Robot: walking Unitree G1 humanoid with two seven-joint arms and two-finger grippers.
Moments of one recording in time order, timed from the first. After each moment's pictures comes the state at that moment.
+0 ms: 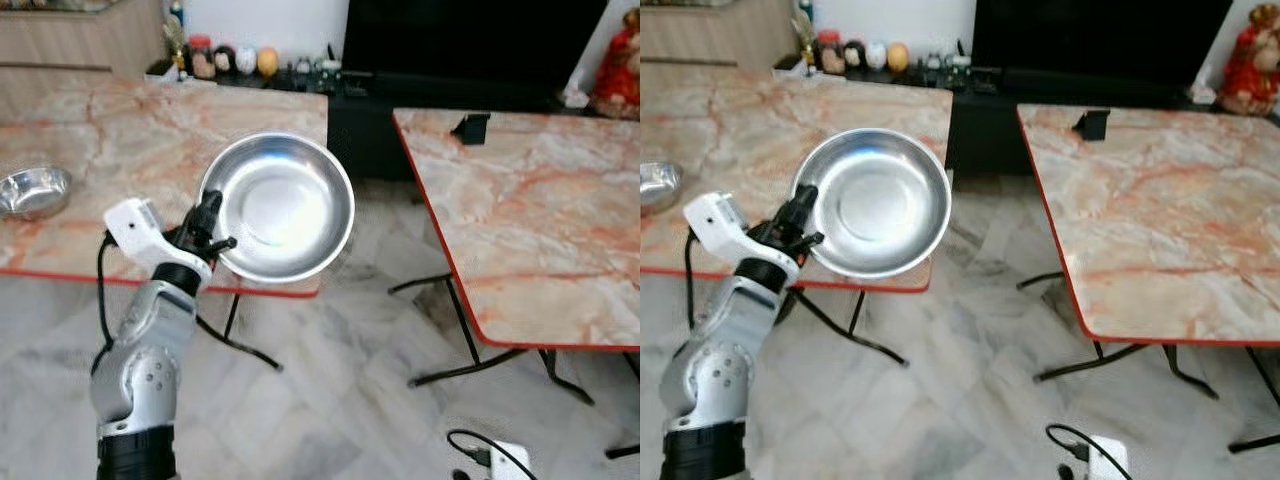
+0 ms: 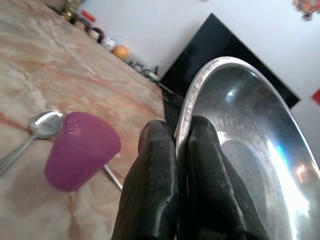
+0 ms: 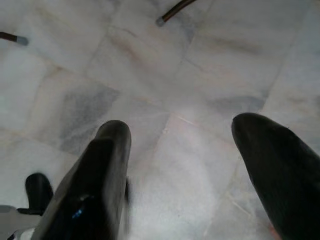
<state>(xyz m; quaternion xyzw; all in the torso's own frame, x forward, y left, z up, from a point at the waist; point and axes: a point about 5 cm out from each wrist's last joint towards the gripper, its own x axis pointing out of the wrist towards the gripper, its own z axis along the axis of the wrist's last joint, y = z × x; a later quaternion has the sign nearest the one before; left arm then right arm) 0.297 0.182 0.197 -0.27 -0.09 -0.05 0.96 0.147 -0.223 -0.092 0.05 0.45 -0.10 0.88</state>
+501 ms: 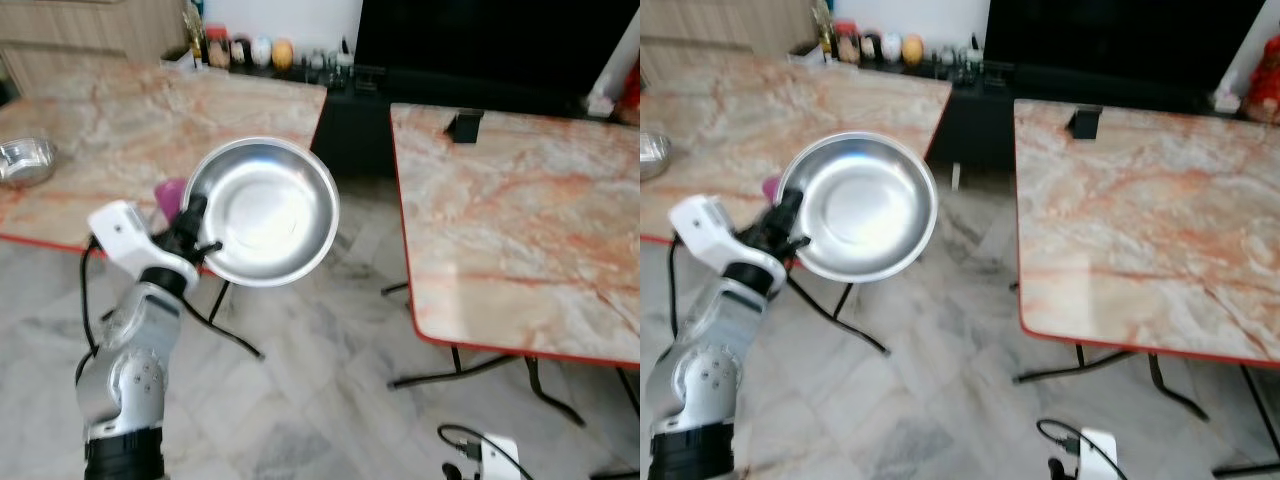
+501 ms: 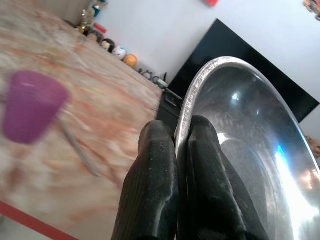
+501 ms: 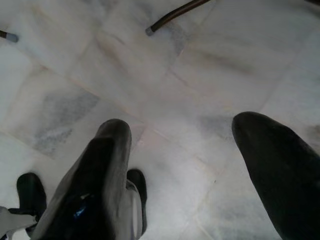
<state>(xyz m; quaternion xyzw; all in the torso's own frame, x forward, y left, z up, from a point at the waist) 0.298 0.182 0.197 -0.27 -0.09 -0.04 0.96 0.149 -0.221 -0.091 0.05 0.45 -0.10 0.89</state>
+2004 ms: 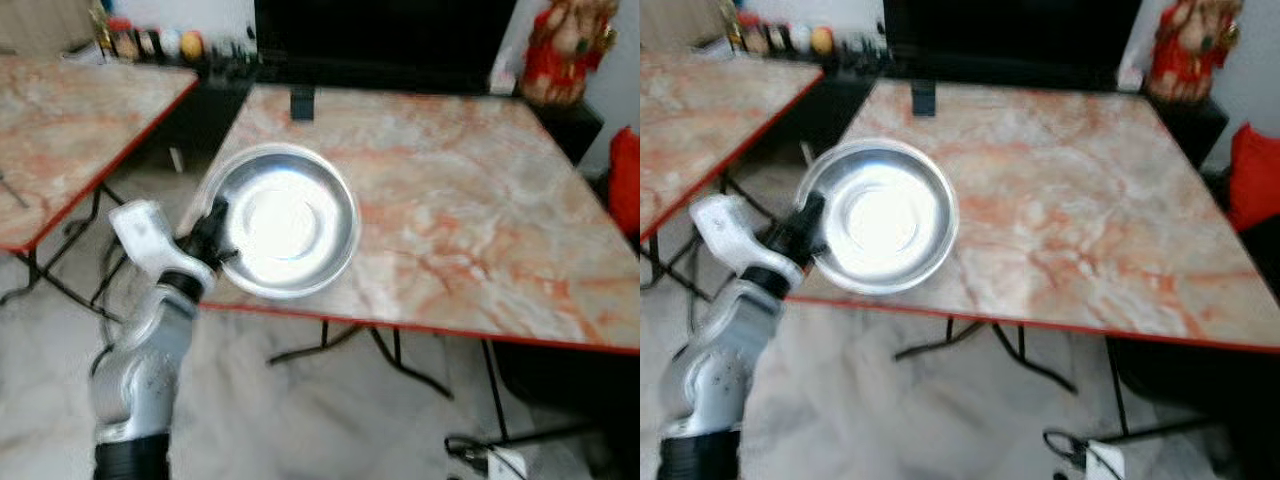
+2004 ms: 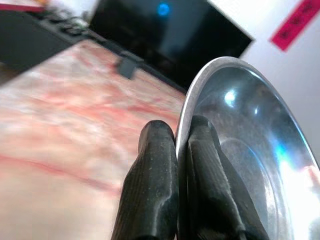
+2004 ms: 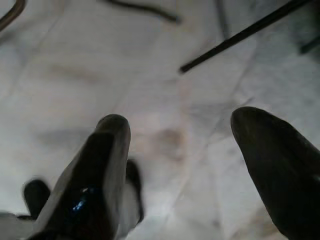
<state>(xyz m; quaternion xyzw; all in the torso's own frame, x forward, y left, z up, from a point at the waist) 0.297 0.158 0.198 -0.25 -0.07 -0.11 0.96 0.139 -0.233 -0.092 0.06 0.45 -0.13 0.88</state>
